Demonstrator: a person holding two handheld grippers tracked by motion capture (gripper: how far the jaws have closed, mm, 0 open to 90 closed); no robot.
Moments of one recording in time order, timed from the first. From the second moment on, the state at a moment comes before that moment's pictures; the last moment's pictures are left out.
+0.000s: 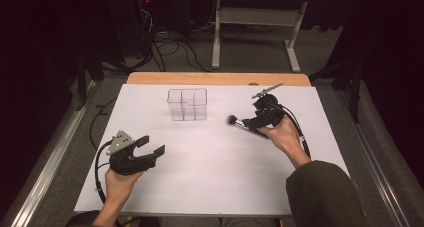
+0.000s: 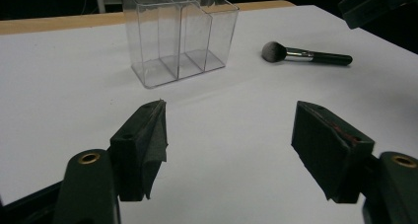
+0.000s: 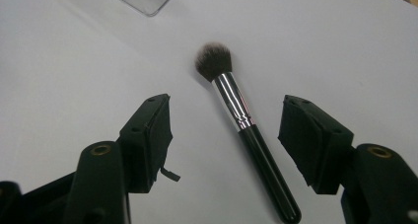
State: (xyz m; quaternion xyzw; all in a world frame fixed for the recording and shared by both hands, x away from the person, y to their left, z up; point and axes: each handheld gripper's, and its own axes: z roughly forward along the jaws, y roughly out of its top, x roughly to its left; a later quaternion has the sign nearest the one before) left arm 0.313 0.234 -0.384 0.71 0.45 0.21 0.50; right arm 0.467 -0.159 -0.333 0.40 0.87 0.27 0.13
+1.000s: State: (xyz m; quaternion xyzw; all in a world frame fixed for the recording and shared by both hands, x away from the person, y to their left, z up) left arm 0.313 0.234 -0.384 0.71 0.45 0.21 0.50; right arm 0.483 -0.149 -0.328 0.38 0.90 0.18 0.09
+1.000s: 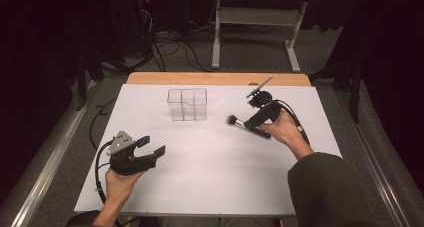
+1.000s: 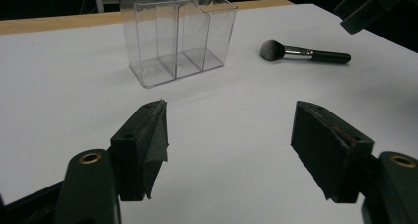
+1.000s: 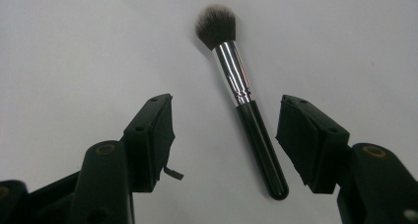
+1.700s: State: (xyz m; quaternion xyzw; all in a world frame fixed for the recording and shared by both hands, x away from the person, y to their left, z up) left arm 0.313 0.233 -0.384 0.71 0.44 0.21 0.50; right arm 0.494 -0.145 -0.337 0.38 0.91 0.14 0.08
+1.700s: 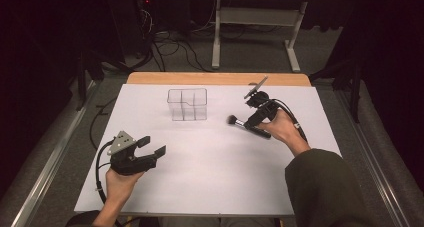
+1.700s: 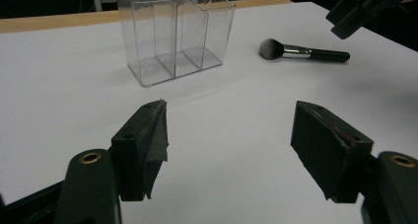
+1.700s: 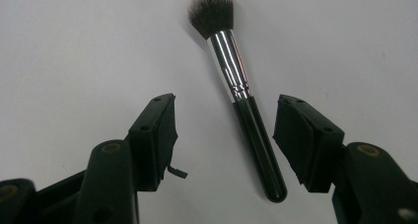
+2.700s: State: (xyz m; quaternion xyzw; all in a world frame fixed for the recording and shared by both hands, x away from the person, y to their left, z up) left arm 0.313 0.233 -0.384 0.72 0.44 0.21 0.50; right arm 0.511 -0.141 -0.364 0.39 0.91 0.09 0.06
